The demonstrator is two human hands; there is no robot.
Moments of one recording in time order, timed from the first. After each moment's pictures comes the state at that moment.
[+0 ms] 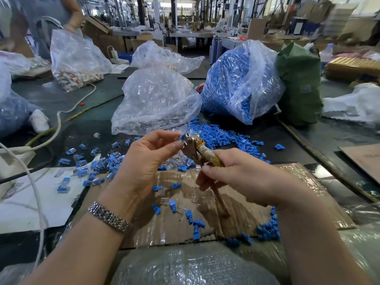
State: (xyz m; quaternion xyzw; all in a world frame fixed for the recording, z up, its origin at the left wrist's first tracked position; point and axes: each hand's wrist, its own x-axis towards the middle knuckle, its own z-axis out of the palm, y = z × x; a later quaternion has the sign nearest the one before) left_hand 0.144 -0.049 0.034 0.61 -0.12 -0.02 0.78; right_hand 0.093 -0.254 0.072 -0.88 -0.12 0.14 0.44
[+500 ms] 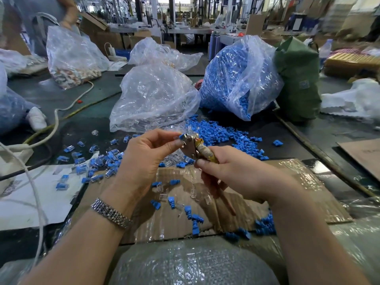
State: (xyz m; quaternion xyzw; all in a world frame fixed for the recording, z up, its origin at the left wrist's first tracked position) left_hand 0.143 -0.052 0.030 0.68 -0.14 0.06 0.72; right_hand 0.100 -0.252 0.061 -0.89 -0.13 0.13 0.42
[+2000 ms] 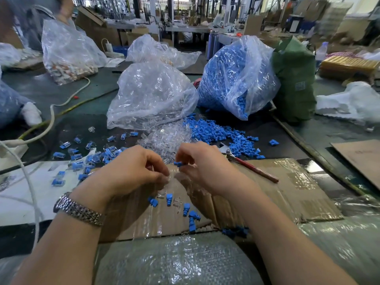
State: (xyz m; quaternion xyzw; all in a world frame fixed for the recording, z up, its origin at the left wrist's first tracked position) left_hand 0.141 -0.014 0.041 0.92 -0.20 -0.09 0.32; right_hand 0.121 -0.216 0.034 -0.95 -0.18 -0.05 0.23
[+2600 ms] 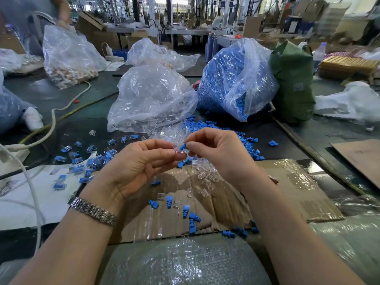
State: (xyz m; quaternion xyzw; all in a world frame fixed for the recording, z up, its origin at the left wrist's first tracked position) left_hand 0.143 -0.030 0.038 0.56 -0.06 -0.20 0.80; right_hand 0.122 -0.238 0.044 -0.78 -0.14 -0.08 0.60
